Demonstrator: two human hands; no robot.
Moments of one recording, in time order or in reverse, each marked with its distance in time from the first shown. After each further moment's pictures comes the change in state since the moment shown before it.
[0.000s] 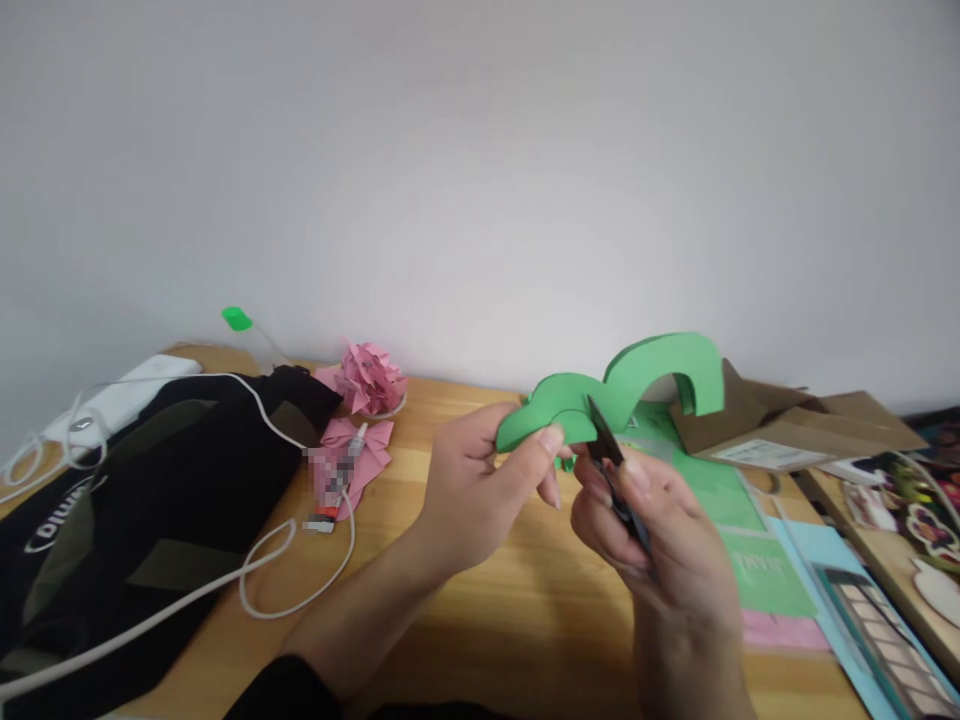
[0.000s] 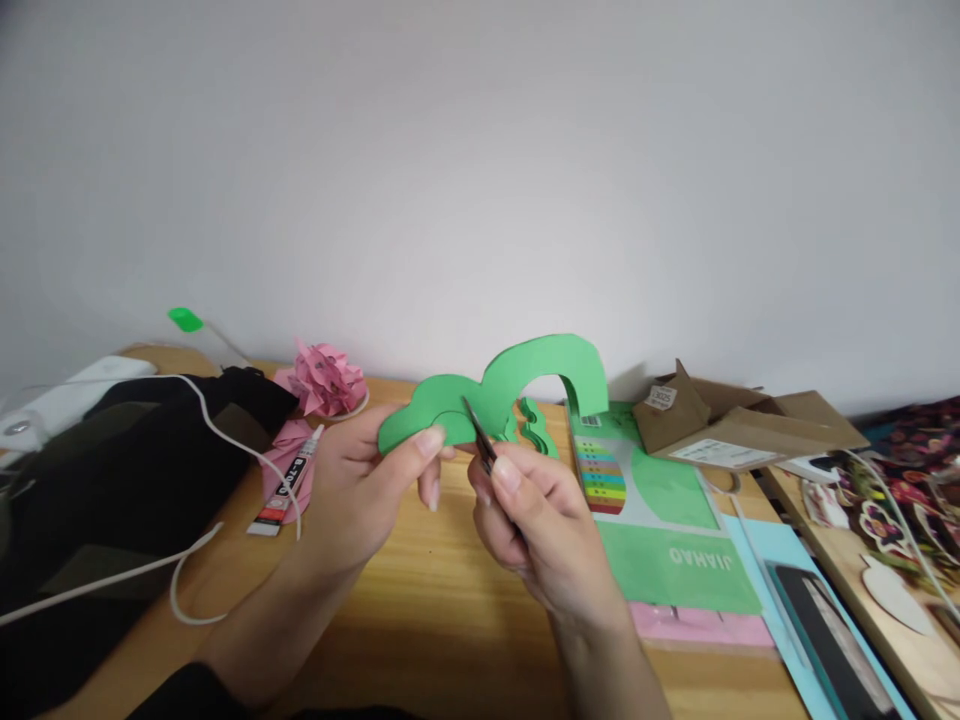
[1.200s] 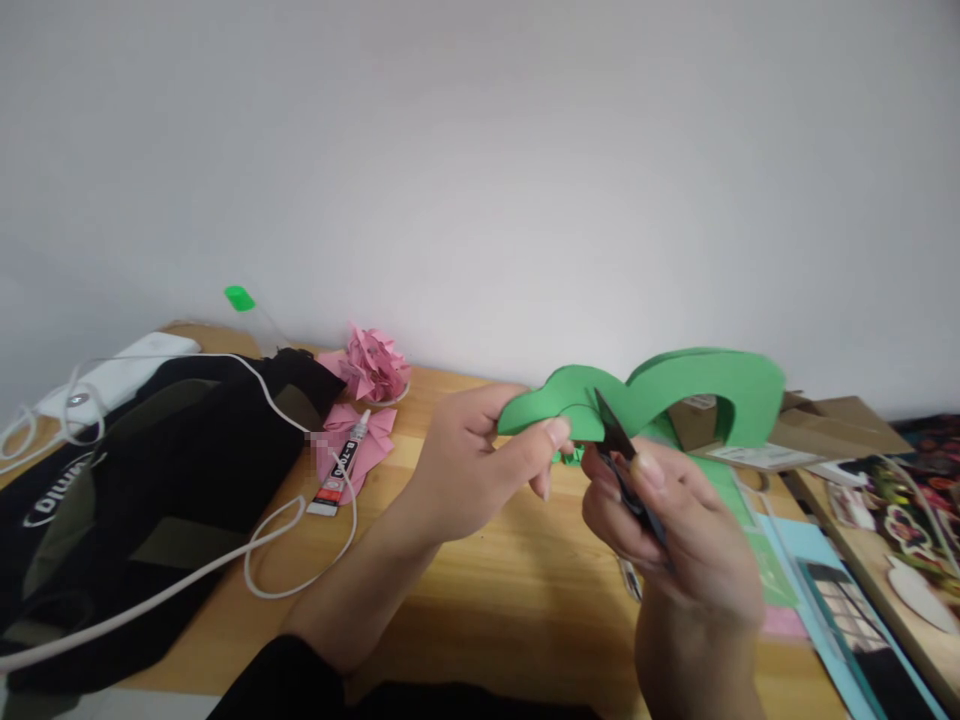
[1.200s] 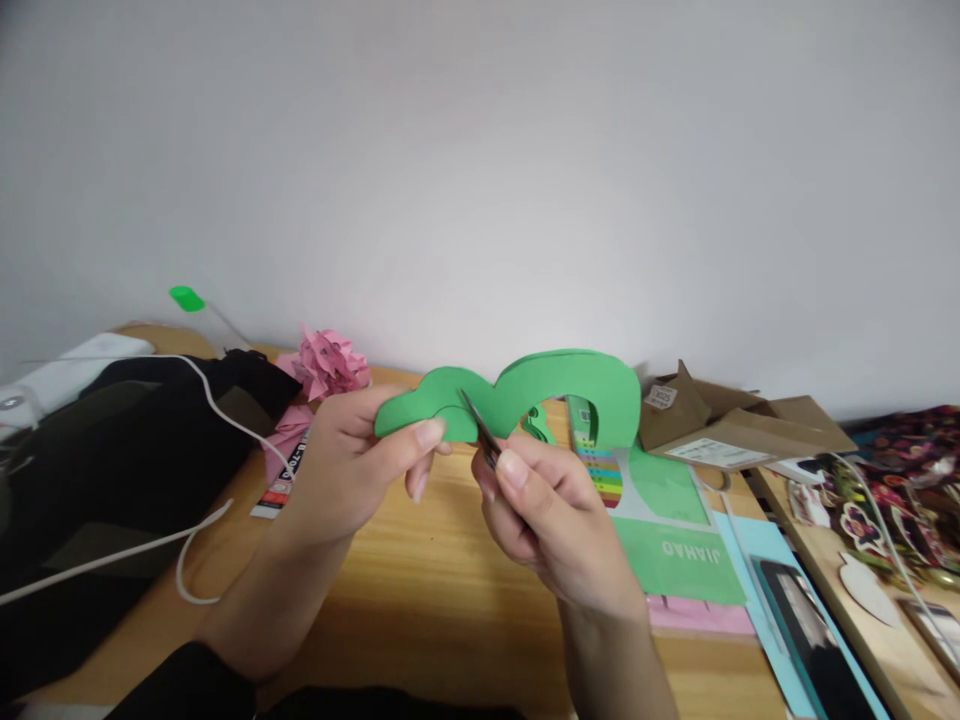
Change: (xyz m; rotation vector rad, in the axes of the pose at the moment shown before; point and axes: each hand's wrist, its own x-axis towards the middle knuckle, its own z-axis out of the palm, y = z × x) left_hand 0.006 0.004 -0.017 -0.141 -0.133 -0.064; right_hand 0.001 -0.012 0.003 -0.069 -0.117 0.010
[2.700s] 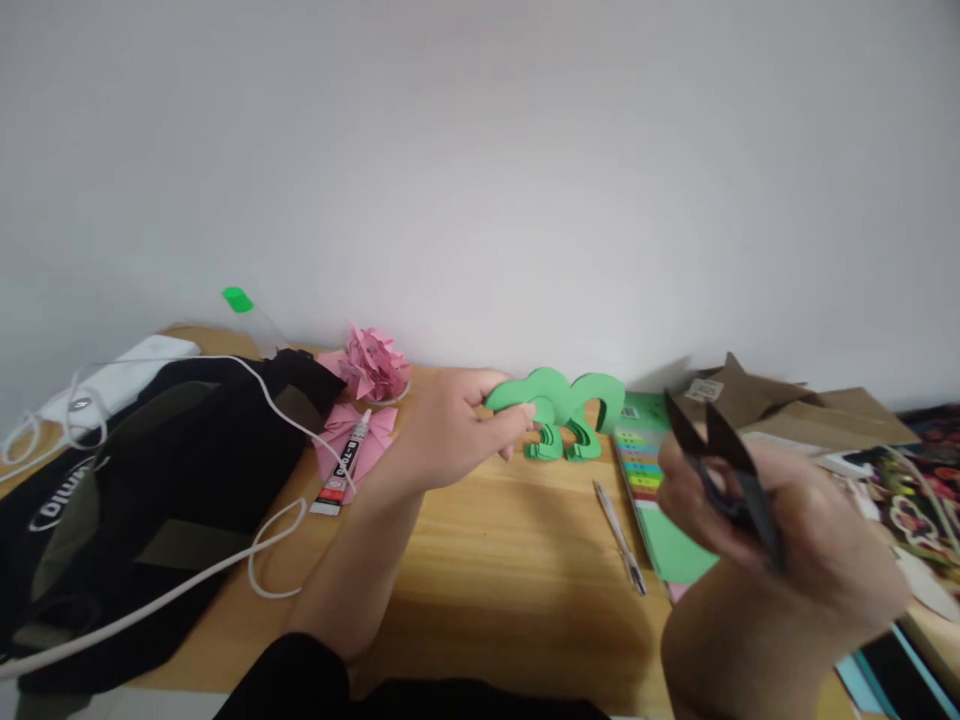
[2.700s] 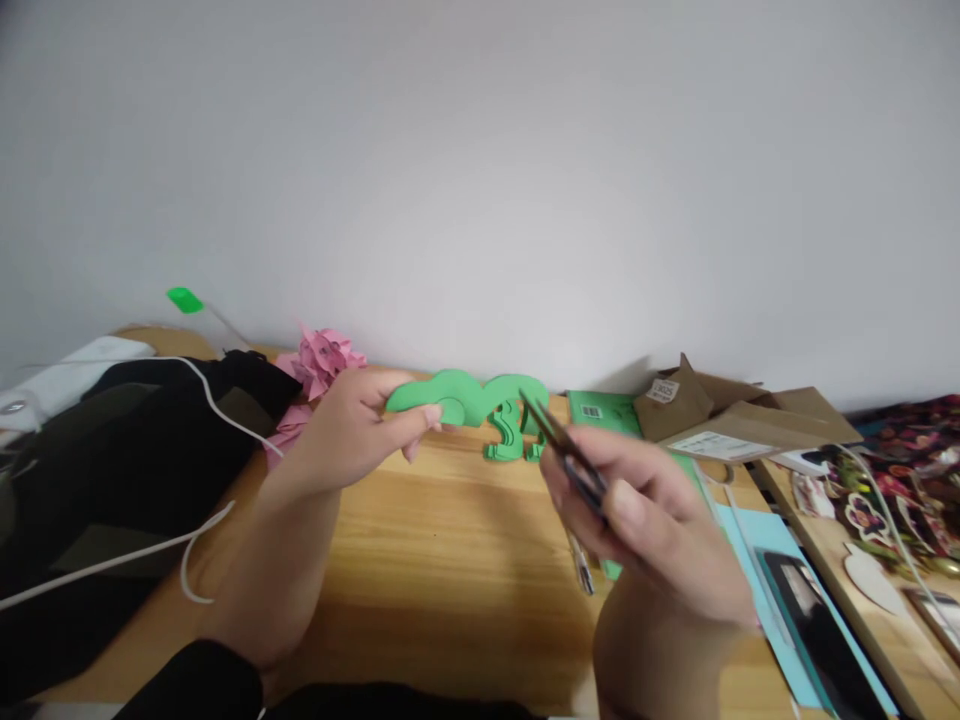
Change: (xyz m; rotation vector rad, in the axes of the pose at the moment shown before) left_hand 0.018 -0.009 -0.025 0.400 -0.108 -0.167; right_hand -0.017 -0.036 -0.032 -0.297 -0.048 -0.119
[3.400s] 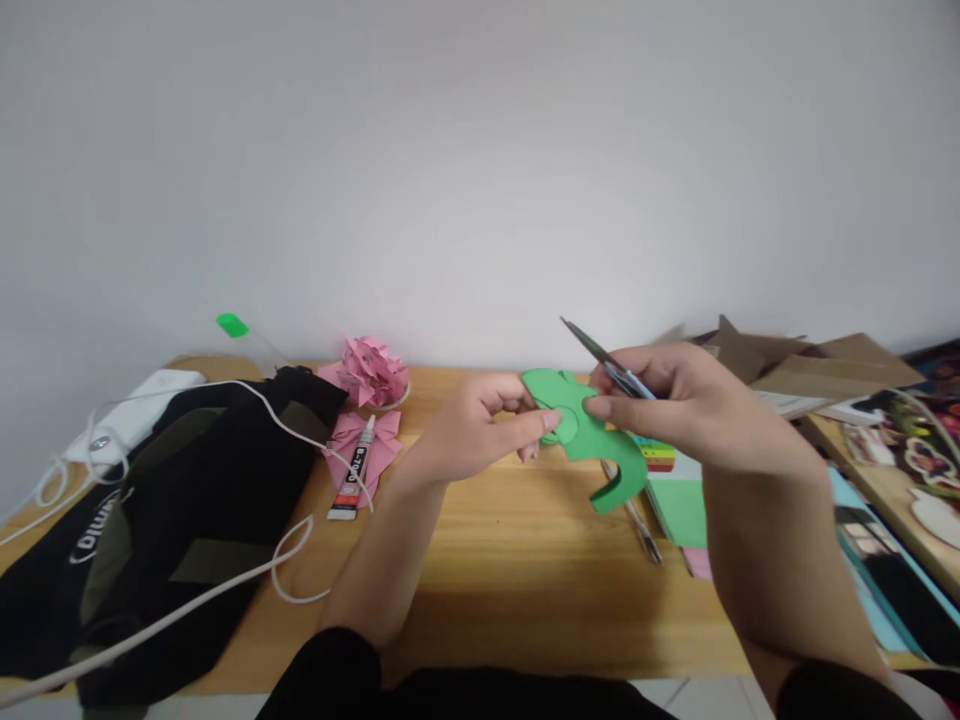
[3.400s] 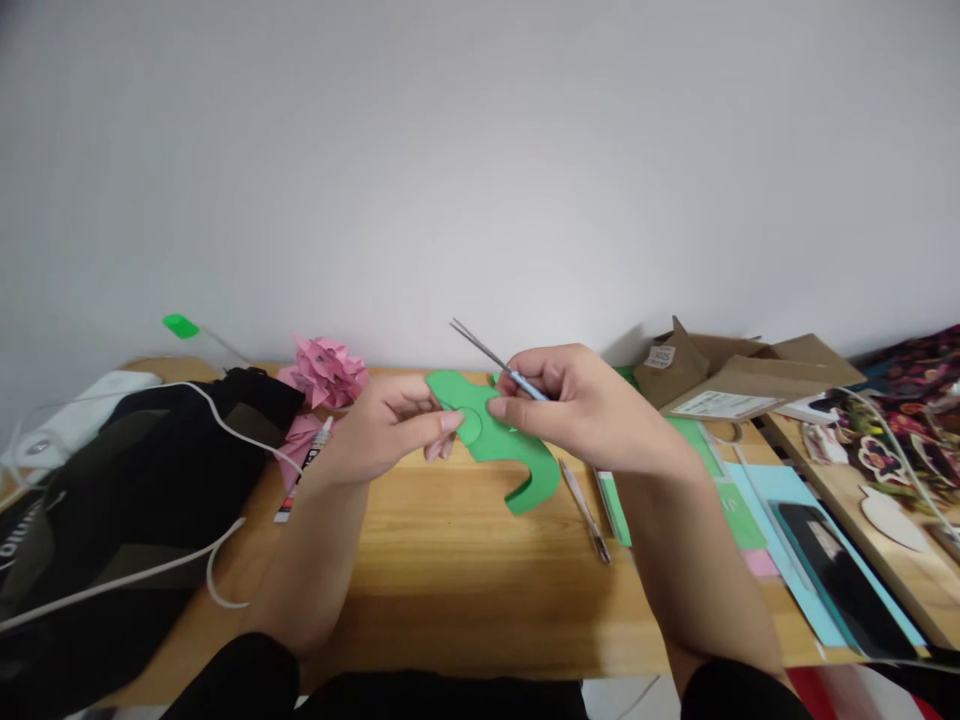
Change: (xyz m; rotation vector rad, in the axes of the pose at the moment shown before) left_hand 0.006 -0.008 0.016 -0.343 -0.273 0.018; right_hand 0.047 -0.008 -0.002 -0.318 0.021 0.244
